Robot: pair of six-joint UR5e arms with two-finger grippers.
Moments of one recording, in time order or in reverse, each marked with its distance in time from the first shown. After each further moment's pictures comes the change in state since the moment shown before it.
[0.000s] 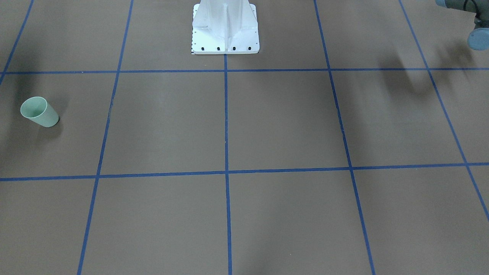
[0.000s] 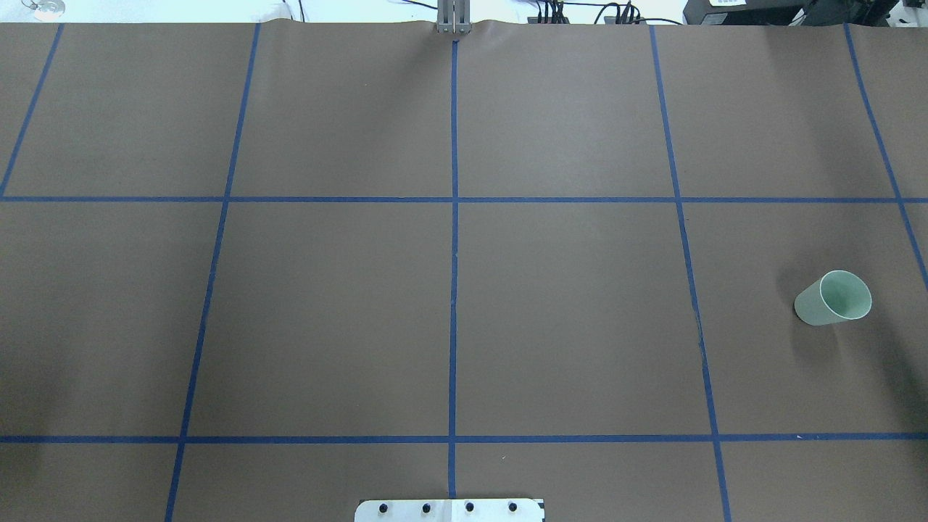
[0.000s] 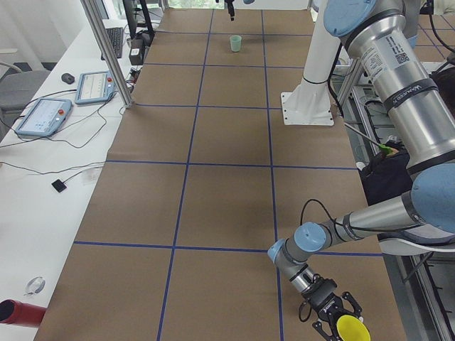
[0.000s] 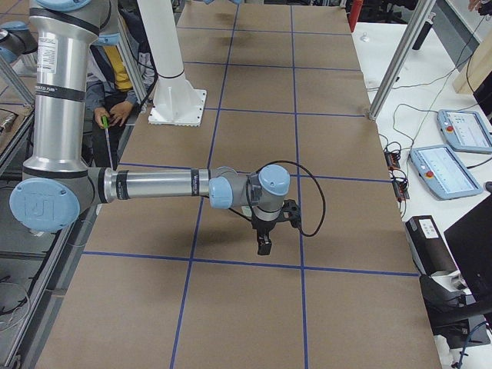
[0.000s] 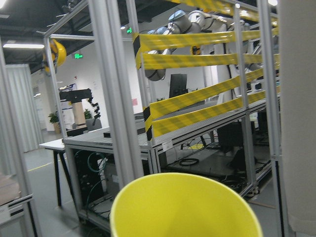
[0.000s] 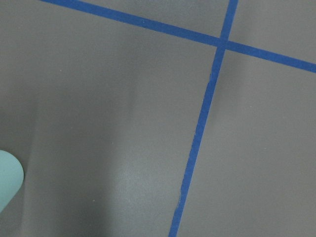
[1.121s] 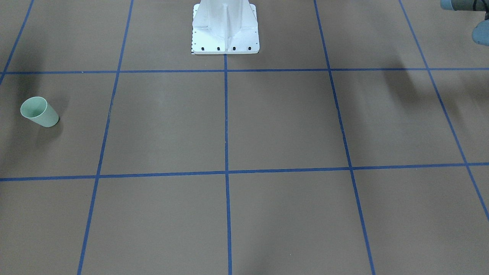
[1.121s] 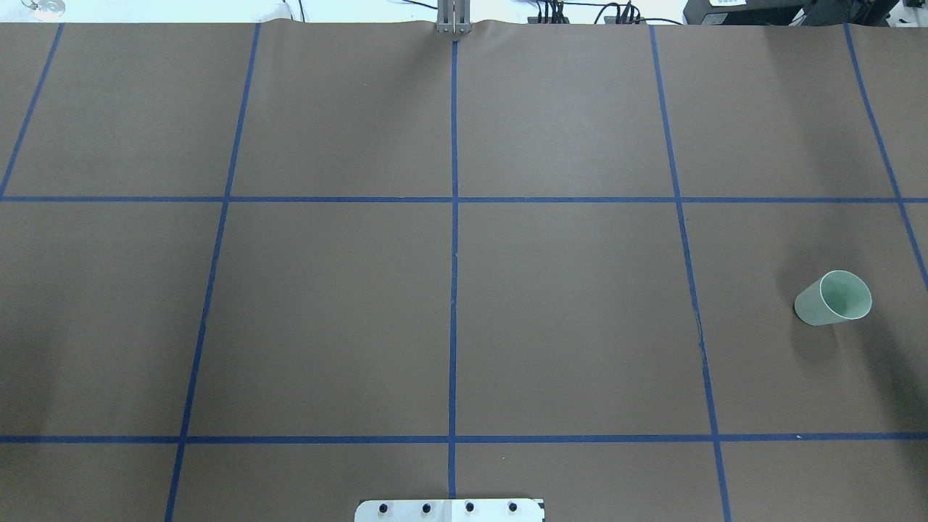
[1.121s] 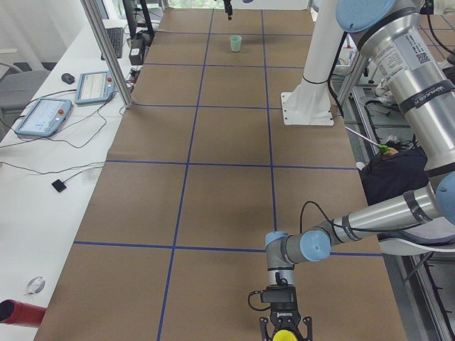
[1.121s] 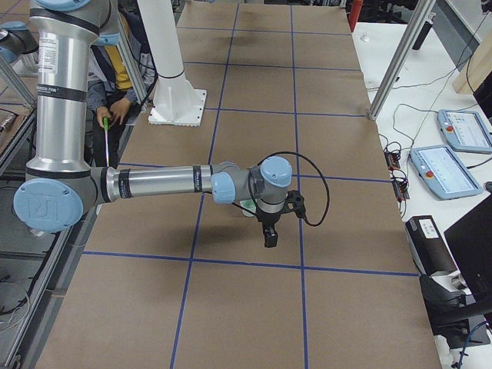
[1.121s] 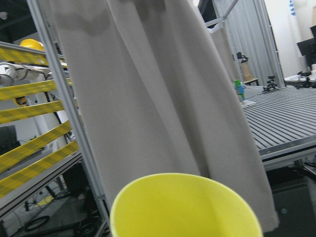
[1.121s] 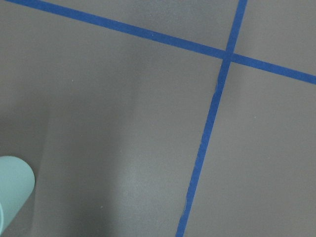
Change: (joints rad) left arm -0.208 -0.007 0.016 -0.513 0.587 0.481; right arm 0.002 0.017 0.023 0.062 0.009 -0.001
